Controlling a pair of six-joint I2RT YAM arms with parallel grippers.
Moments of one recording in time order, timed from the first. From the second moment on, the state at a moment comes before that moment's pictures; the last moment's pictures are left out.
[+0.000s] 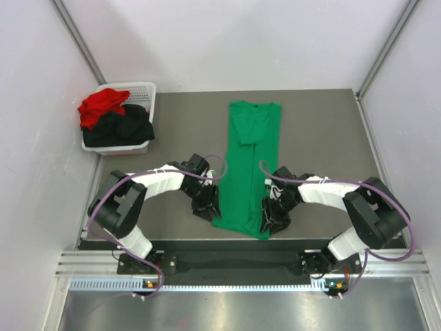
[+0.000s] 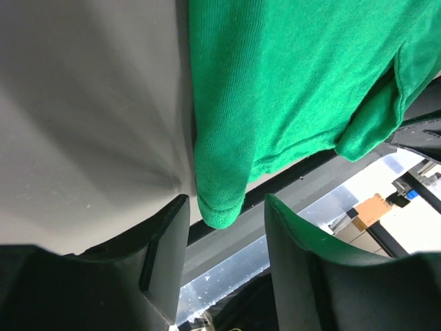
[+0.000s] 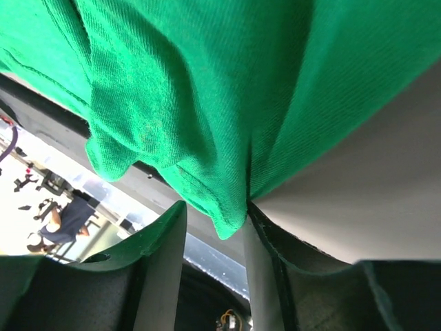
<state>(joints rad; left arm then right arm) -0.57 1.64 0.85 -0.59 0.56 -0.56 0.61 1.50 0.64 -0.56 -0.57 0.60</state>
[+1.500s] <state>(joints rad) -0.45 1.86 1.52 -0.76 0.42 -0.30 0.27 1.46 1.09 -0.69 -0.48 0.37</state>
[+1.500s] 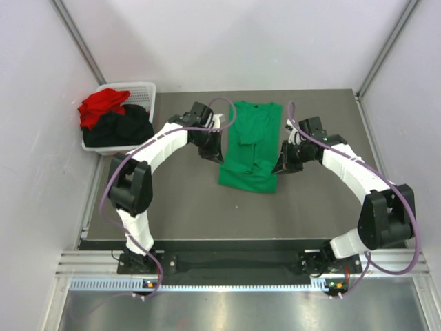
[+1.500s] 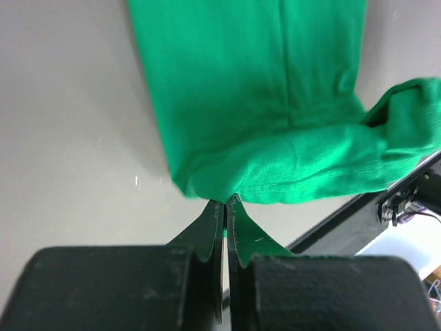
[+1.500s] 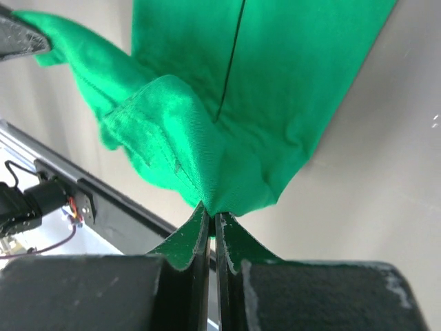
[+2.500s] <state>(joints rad) -0.41 2.26 1.92 -0.74 0.40 -0.23 0.21 1.82 1.35 -0.59 -0.38 0.29</state>
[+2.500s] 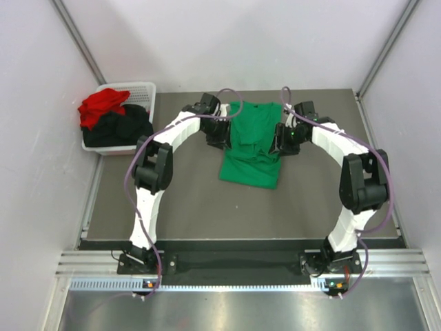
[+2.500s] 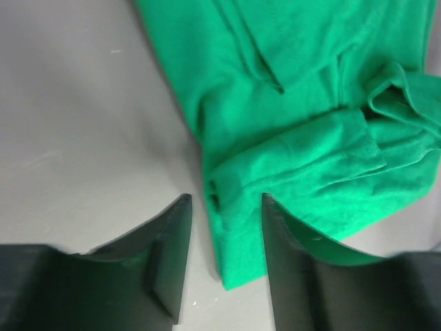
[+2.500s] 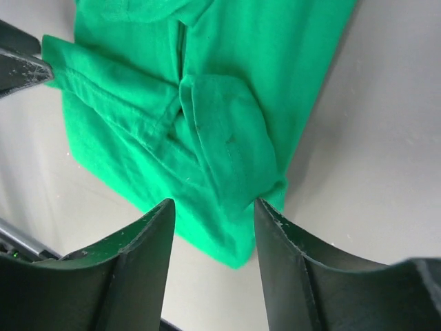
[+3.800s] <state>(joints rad) -0.34 2.13 1.47 -0.72 0.71 -0.34 0.25 1.74 1.00 -0.57 -0.45 0.38</state>
